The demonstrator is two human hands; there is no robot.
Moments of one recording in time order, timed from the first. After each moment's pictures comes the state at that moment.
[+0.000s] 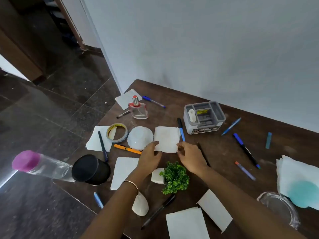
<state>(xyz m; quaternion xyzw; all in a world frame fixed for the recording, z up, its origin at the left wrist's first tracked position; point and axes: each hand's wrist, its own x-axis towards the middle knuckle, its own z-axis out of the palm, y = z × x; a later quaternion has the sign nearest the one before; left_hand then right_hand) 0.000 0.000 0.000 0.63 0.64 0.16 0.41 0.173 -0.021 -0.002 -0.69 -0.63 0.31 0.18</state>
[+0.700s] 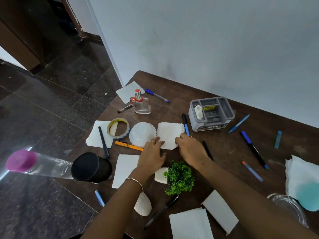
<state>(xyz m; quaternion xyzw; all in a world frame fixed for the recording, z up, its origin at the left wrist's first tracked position) -0.008 0.008 -0.007 0.74 0.60 0.06 0.29 0.162 0.010 -0.005 -0.62 -0.77 0.14 0.03</state>
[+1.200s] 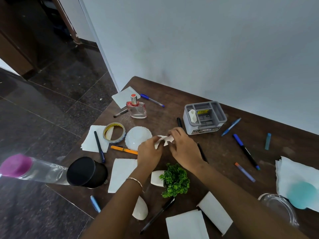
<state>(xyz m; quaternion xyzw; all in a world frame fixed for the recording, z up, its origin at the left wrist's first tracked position) 0.011 0.017 0.013 0.67 0.64 0.25 0.28 0.152 0.001 0.021 -0.62 -0.73 0.16 0.24</state>
